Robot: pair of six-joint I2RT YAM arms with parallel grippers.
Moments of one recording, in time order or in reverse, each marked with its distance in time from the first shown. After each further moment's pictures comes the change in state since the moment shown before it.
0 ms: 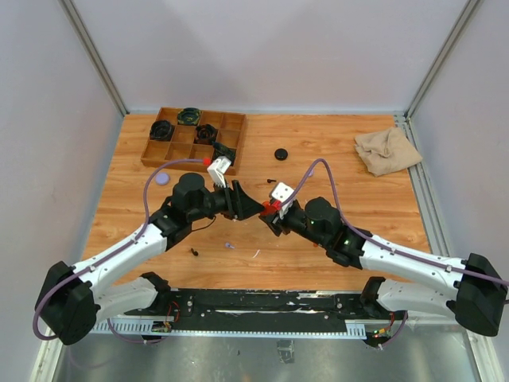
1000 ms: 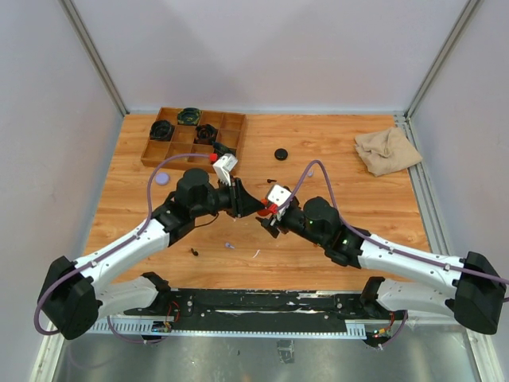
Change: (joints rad) left arm -0.020 0.041 0.049 -0.011 0.016 0.068; right arm 0.011 0.033 0.013 0.031 -0.026 -0.075
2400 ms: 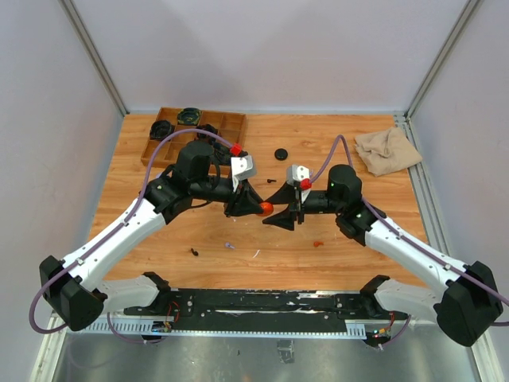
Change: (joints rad) left arm 0.000 0.069 0.419 -0.555 0.355 0.805; right arm -0.377 0.002 0.095 -0.034 -0.954 0.133
